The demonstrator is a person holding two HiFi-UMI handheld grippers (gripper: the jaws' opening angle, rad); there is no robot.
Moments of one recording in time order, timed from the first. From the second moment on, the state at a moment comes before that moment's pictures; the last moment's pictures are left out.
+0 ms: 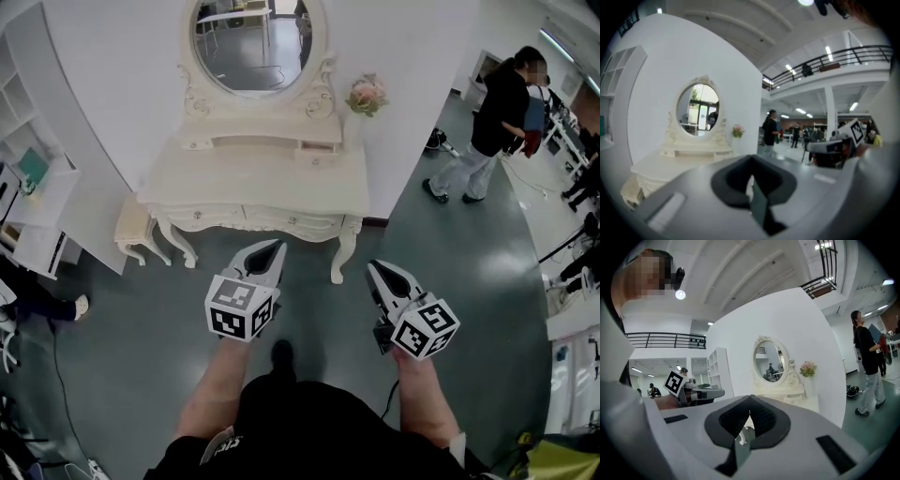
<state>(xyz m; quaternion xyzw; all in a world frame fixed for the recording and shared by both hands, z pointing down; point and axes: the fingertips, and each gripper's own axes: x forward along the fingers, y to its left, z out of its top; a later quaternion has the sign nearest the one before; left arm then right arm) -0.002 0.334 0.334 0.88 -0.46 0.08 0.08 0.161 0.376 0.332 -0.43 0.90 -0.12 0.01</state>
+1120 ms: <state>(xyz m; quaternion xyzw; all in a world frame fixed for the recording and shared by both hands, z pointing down) -0.073 0.167 0.352 0.90 -0.42 0.07 0.10 0.078 0.215 0.343 -0.44 0.88 -0.14 -0.03</state>
